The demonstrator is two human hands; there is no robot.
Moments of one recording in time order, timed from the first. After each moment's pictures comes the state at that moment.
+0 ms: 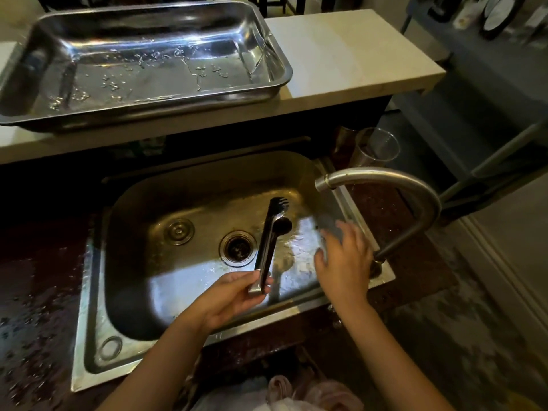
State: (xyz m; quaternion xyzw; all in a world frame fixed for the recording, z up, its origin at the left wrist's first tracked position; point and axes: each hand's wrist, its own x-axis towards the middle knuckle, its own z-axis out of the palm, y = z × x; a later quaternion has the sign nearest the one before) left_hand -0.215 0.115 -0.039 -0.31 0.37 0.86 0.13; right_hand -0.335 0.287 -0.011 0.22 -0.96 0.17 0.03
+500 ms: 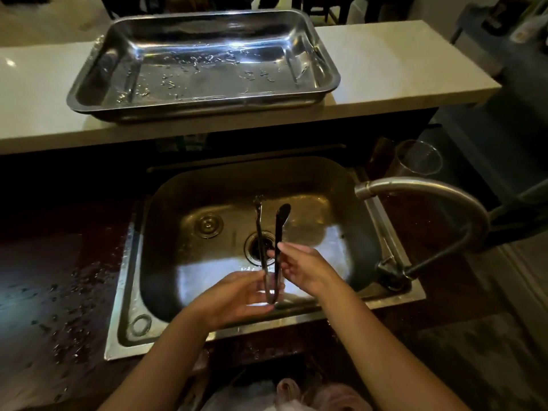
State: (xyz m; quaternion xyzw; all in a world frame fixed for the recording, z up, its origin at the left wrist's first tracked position) left_hand -0.184 0.095 -0.021 -0.29 0.40 0.86 0.13; right_hand -0.321 0.200 -0.021 -0.07 -0.56 0.62 -0.54
